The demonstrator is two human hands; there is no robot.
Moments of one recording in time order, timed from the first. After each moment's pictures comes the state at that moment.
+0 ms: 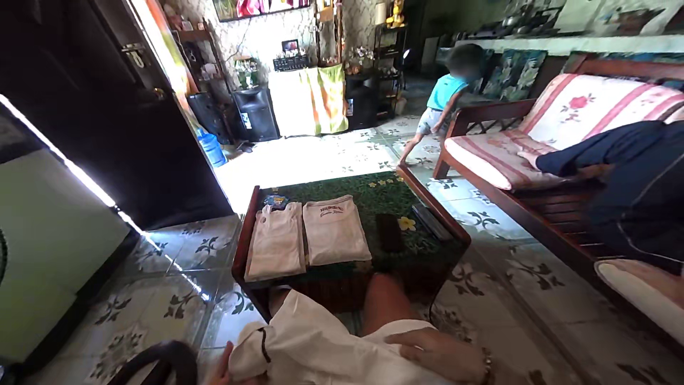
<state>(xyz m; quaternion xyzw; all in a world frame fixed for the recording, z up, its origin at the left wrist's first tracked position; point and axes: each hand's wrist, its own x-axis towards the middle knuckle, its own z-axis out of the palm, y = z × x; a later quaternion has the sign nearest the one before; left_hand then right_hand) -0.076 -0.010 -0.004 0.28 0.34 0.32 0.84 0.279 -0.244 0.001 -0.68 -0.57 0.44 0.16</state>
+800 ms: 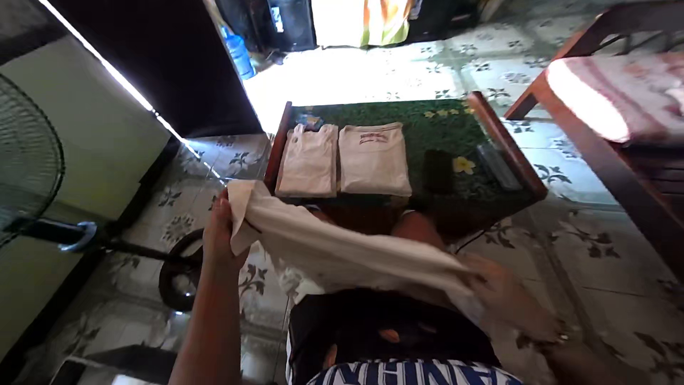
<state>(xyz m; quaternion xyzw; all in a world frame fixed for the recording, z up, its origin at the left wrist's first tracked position) -0.067 0.055 0.067 0.50 0.30 0.50 0.64 0.281 -0.260 -0.022 -0.74 -0.58 0.09 0.33</state>
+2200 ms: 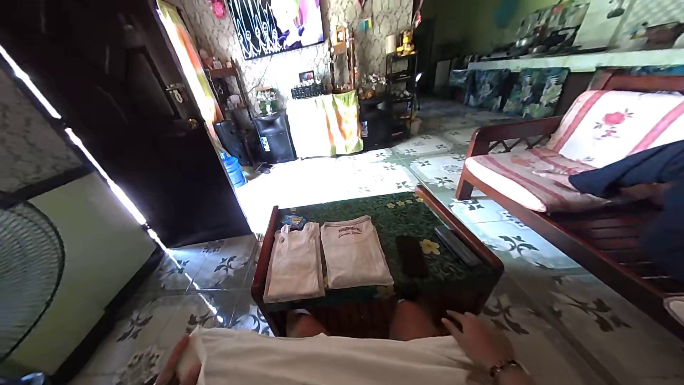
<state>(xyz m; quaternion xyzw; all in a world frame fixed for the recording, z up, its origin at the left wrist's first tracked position) -0.143 0.039 0.047 0.59 0.36 0.52 0.51 0.358 -0.224 -0.083 -0.94 -0.30 0.13 0.13</state>
